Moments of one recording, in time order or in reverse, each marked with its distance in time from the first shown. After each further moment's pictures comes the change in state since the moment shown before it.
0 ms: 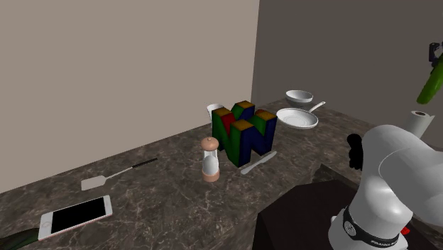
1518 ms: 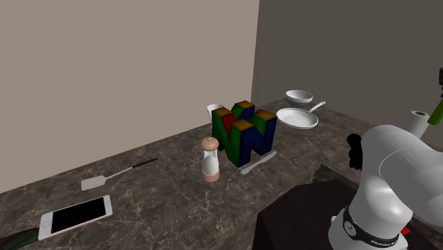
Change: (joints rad) arm 0.022 -0.088 -0.132 0.073 -0.215 0.055 -0.236
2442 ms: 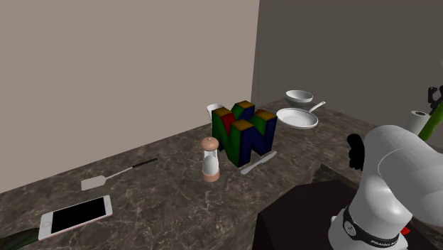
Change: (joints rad) arm -0.088 -0.119 -0.033 -0.198 -0.046 0.114 0.035
